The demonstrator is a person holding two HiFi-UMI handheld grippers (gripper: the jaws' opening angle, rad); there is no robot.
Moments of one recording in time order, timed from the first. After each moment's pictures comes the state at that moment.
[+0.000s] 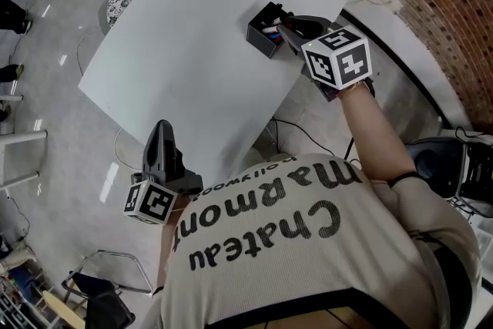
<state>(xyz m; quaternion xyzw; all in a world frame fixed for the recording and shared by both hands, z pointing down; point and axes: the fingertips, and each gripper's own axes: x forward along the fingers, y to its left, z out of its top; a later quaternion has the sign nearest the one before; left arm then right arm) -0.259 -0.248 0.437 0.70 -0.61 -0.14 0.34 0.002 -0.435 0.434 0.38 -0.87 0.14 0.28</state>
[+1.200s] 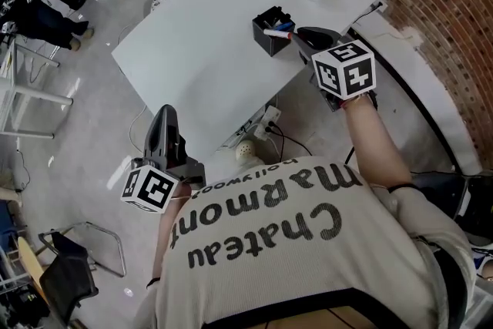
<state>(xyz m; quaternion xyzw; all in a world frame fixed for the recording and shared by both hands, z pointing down) -0.187 -0.161 0.346 0.69 -0.66 -0.17 0.23 0.052 -0.364 0.379 0.33 -0.91 0.10 0.21</state>
